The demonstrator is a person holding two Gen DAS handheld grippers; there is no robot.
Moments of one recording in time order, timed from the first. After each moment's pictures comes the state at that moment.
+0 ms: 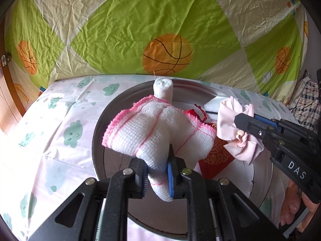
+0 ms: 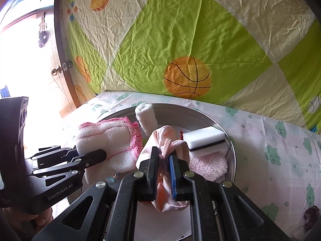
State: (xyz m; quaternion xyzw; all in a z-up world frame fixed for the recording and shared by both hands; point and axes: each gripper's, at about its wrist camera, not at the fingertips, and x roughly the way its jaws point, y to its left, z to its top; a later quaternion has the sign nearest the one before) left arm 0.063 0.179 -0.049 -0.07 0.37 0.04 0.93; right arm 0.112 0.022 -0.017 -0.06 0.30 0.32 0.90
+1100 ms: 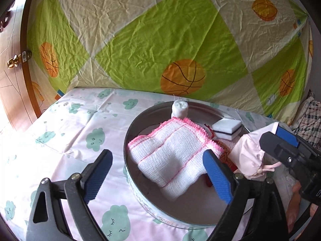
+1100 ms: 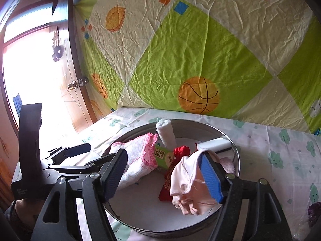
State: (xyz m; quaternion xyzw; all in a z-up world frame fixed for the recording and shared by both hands) left arm 0.028 0.198 -0.018 -0.10 0.30 0.08 0.94; right arm 0.073 0.003 0.014 -0.02 0.24 0.35 0.90
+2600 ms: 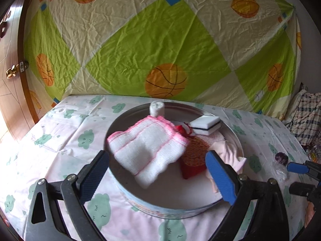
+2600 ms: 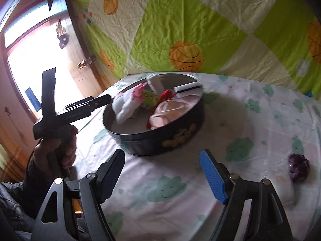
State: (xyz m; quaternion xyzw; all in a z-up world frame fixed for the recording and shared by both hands) left arm 0.007 0.145 -0.006 -0.08 0.29 0.06 0.95; right arm 0.033 -0.132 -0.005 -0.02 0.35 0.37 0.86
